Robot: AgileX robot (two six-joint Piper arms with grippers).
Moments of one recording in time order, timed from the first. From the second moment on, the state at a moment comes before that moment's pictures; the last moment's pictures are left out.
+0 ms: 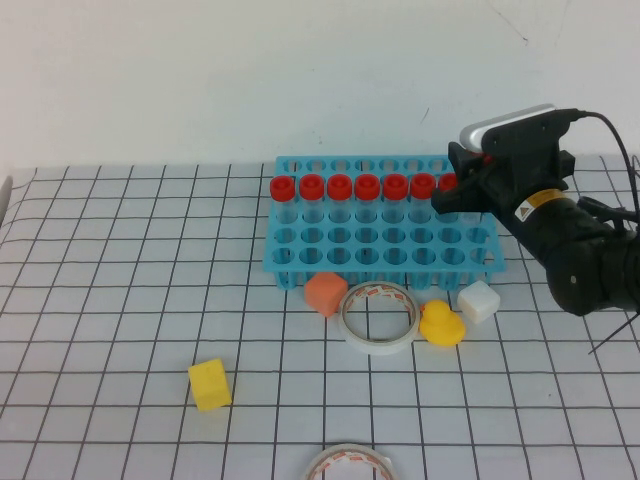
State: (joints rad) right arm 0.37 2.04 -1.14 0.13 -0.70 -0.15; left arm -0.70 0.07 -0.32 0.59 0.55 -0.60
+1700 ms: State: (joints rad) right arm 0.35 2.09 -1.17 0.21 -0.72 -0.09; left arm -0.70 0.07 -0.32 0.59 0.55 -0.60
